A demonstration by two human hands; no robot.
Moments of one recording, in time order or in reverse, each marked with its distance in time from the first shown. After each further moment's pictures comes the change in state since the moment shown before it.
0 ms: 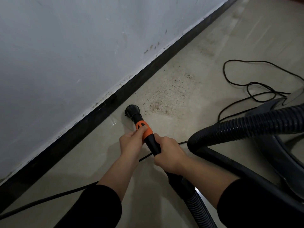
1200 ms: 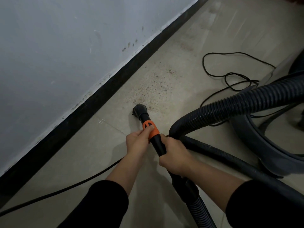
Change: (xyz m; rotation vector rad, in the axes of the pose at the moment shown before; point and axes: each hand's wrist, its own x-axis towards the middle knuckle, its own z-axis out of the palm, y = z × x) left_hand -0.035 -0.021 0.043 0.112 -0.163 -0.018; right_hand -0.048 0.036 -0.017 0.096 0.064 0.145
